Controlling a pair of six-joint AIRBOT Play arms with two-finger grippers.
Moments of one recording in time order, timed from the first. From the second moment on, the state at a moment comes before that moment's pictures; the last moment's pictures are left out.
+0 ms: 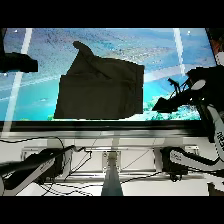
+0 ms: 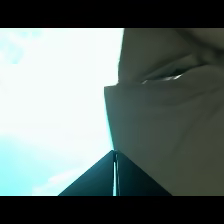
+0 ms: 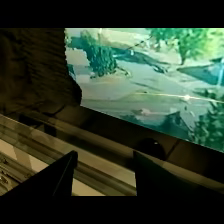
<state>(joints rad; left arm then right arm) 0.07 -1.02 1.31 1.47 -1.19 -1.26 -0.24 -1.31 0.73 -0.98 1.31 1.18</state>
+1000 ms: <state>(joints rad) 0.71 -1.29 0.74 1.14 -1.39 -1.10 -0.03 -1.32 0.47 -0.50 0.80 1.16</state>
